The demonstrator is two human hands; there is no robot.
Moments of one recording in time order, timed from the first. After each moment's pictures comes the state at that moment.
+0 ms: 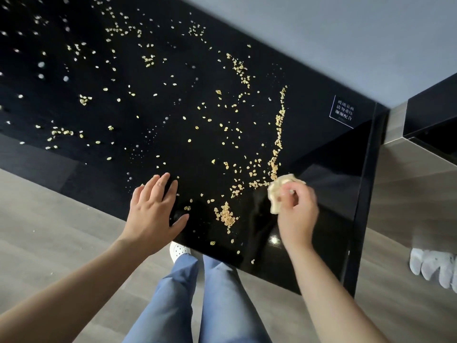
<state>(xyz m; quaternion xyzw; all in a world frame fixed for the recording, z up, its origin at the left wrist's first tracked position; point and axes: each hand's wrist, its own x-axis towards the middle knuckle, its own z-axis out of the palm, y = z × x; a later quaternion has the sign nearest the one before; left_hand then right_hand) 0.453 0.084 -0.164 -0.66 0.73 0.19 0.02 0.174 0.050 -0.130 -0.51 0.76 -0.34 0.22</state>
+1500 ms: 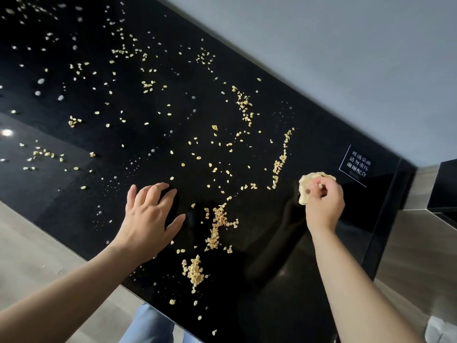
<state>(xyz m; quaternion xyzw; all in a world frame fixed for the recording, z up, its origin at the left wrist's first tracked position) 0.410 0.002 -0.157 -0.72 0.67 0.17 -0.02 0.092 -0.130 -0.154 -0.51 0.77 -0.31 0.22</state>
